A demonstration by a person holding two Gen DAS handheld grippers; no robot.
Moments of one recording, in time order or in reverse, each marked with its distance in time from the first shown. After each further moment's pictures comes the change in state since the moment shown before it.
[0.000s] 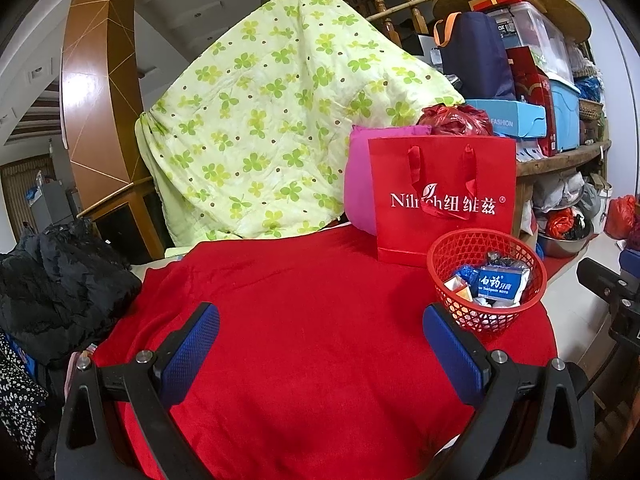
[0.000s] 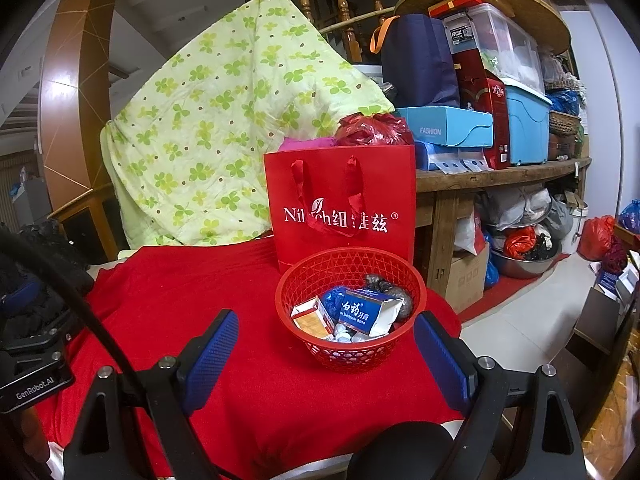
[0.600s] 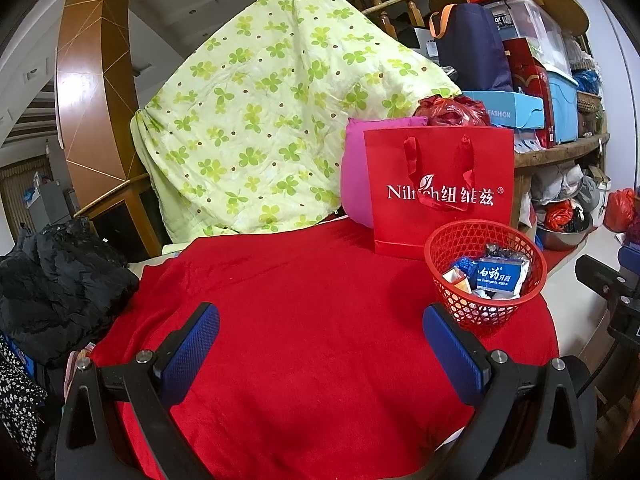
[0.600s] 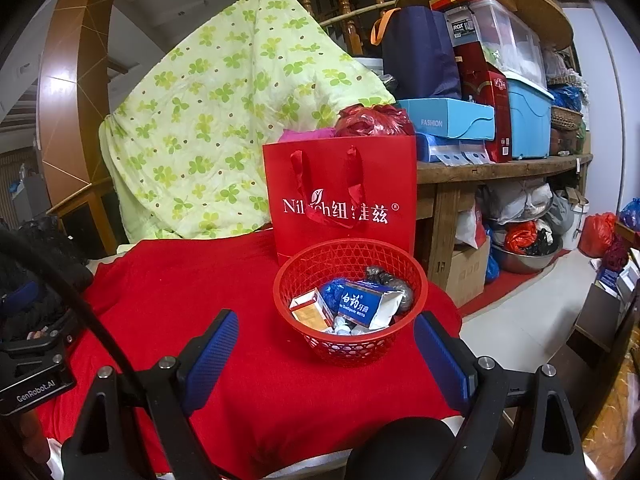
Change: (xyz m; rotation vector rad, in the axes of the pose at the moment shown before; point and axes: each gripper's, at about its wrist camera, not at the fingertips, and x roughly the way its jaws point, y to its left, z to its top) left arm 0.005 0.000 -0.005 0.019 0.021 -0.012; right arm 0.007 -0.001 -0.004 0.000 0.021 -0.001
